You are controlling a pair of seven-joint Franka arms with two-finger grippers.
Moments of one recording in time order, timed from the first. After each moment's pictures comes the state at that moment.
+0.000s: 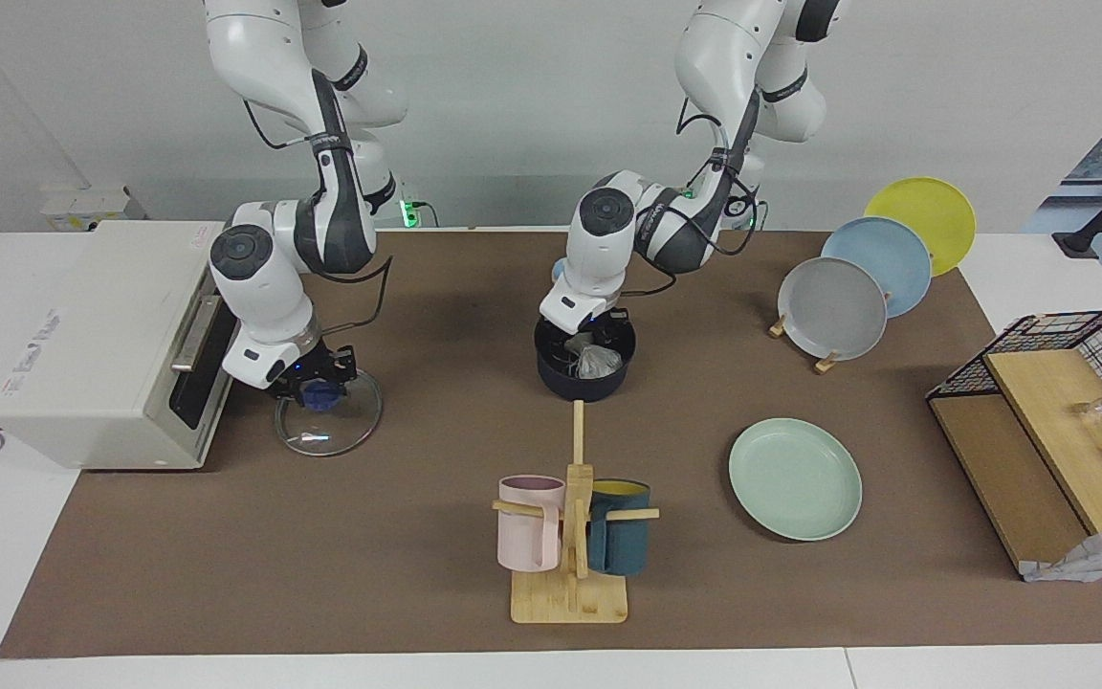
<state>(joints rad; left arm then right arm) -0.62 0.29 -0.12 -1.97 -0.06 2.23 -0.68 0.04 0.17 0.00 -2.12 -0.05 2.27 -0.23</state>
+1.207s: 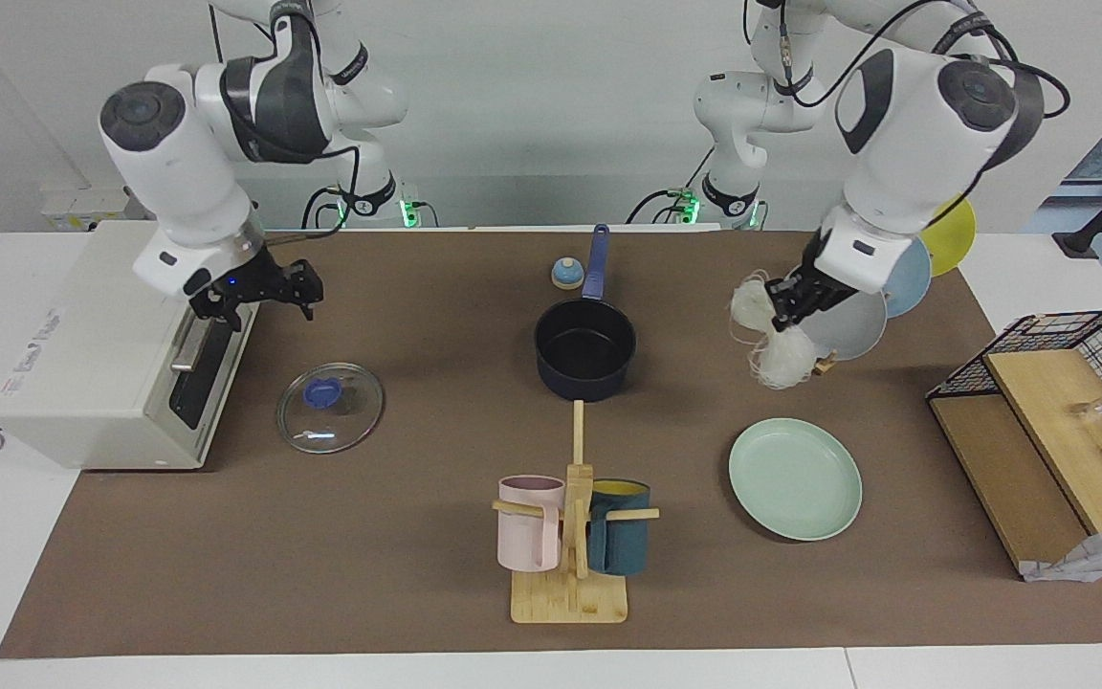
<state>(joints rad) -0.11 0.20 -0.08 -1.51 -0.11 1.70 -0.34 0.03 0.02 0.00 -1.71 -0.05 1.64 -0.14</state>
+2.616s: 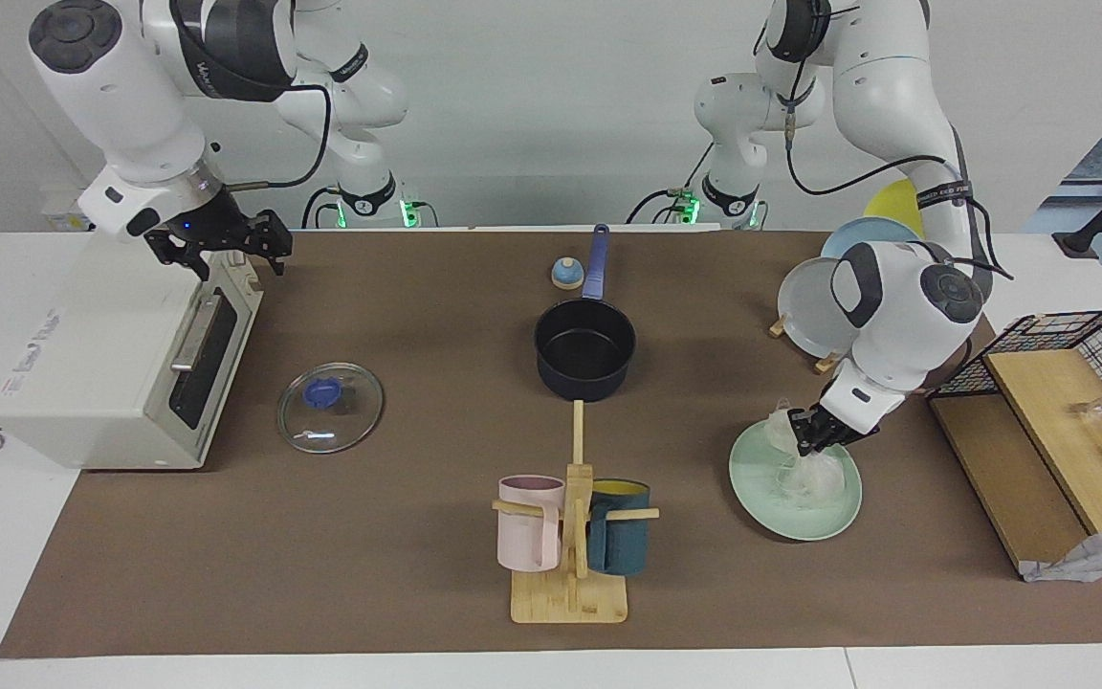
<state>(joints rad) -0.04 0.41 -0.09 -1.70 -0.08 2.20 0.03 0.00 0.00 -0.01 -1.65 -0.05 1.51 -0.11</state>
